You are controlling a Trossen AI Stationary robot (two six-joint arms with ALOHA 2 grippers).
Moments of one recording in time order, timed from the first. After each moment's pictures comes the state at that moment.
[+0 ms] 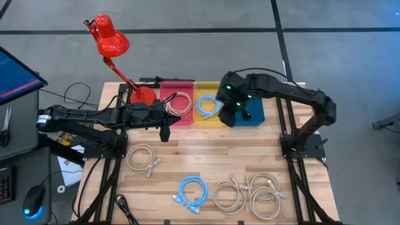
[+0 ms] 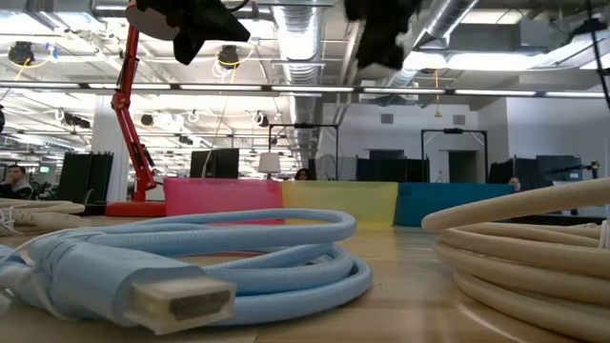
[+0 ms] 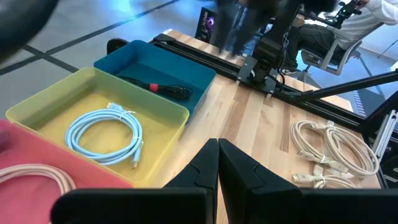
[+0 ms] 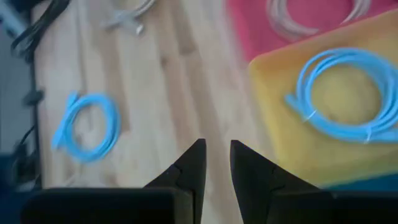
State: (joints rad) left arm -0.01 1.00 0.81 -0.16 -0.24 -0.30; right arm -0.26 1.60 1.64 -1.06 -0.24 0.10
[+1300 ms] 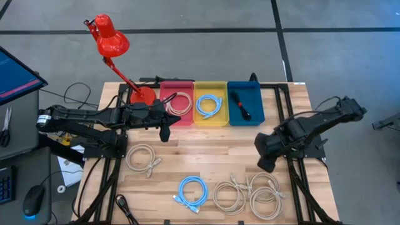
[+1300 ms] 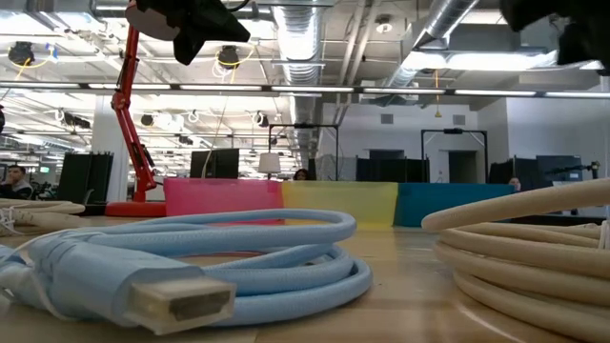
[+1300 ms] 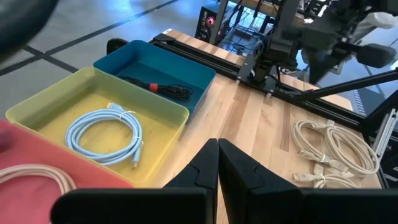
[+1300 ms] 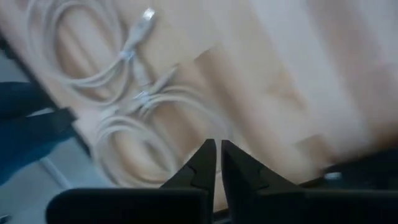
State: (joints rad) left arm -0.01 1.00 0.81 -0.16 -0.24 -0.29; right arm 0.40 1.16 1.05 -1.24 -0.12 0.98
